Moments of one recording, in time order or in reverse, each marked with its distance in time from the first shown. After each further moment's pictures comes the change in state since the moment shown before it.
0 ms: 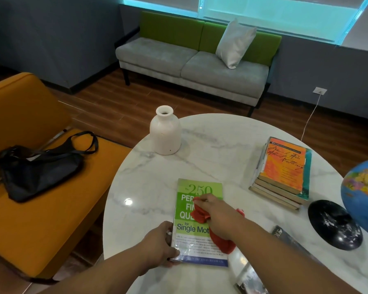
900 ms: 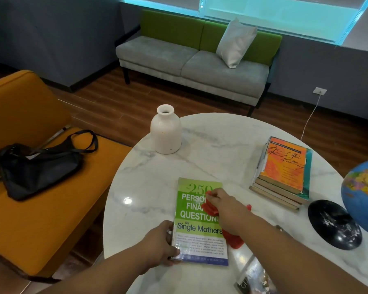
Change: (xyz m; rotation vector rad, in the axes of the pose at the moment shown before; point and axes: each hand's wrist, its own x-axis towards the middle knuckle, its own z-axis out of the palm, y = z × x) left_hand 0.001 -0.002 -0.001 -0.008 0.006 0.001; right_hand -0.001 0.014 -0.008 -0.056 -0.055 0.094
